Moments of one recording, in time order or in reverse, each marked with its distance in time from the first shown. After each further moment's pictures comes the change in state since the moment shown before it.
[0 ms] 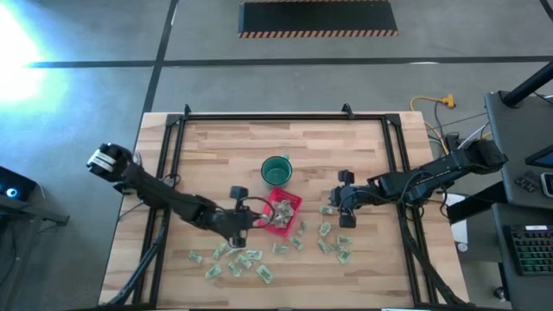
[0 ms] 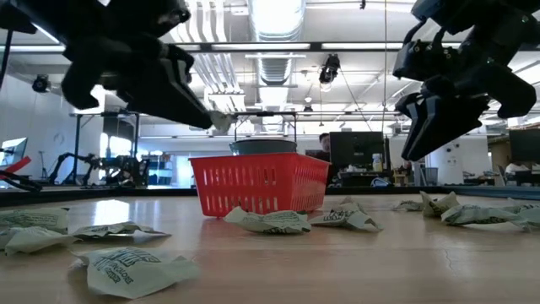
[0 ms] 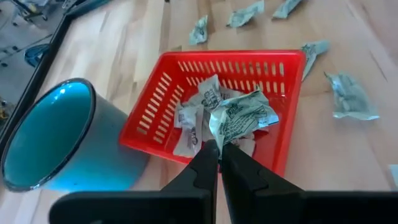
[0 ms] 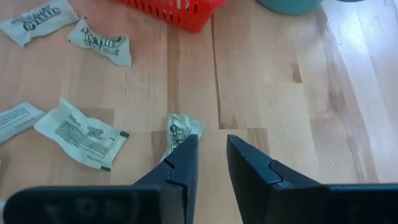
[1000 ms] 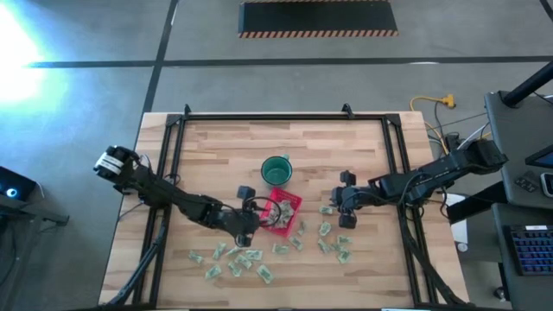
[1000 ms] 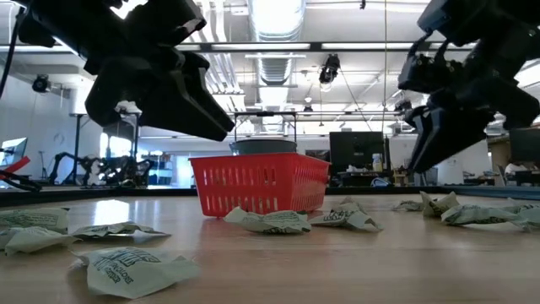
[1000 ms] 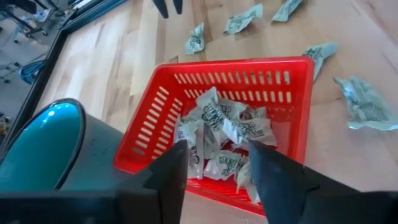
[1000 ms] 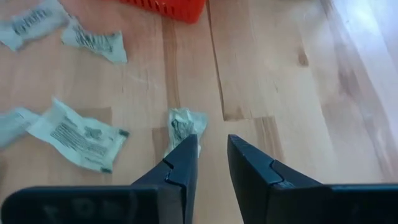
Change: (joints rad) left arm 0.038 0.071 0.009 0.106 0.035 0.099; right arm 0.000 0.002 -0.069 0.076 -0.002 0.079
